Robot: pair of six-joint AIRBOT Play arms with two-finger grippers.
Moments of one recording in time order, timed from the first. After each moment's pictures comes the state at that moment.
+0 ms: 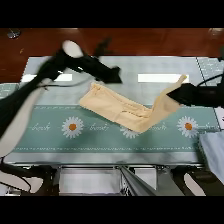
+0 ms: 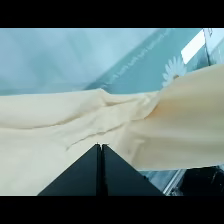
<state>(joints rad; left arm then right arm) -0.33 -1.63 1.66 0.77 -1.23 -1.41 0.03 -0.82 1.00 -0.97 1.20 1.61</state>
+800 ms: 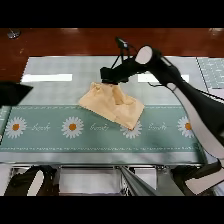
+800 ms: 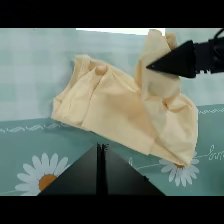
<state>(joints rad) 0.20 -0.53 0.95 0.97 -1.27 -1.39 0.51 -1.78 1.73 -0.94 1.01 1.67</state>
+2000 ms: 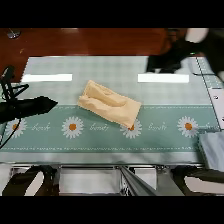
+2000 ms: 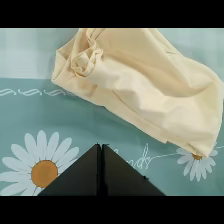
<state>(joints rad) 0.11 -0.70 0.70 0.95 -1.05 -1.37 0.18 -1.40 1.55 -1.46 1.32 1.76</state>
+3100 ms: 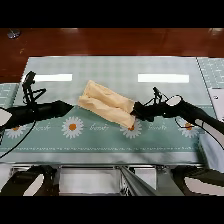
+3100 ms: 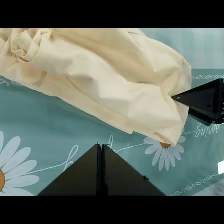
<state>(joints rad) -0.07 -0.73 0.60 0.82 -0.92 -1.37 0.25 -1.42 0.73 -0.57 0.76 1.46</state>
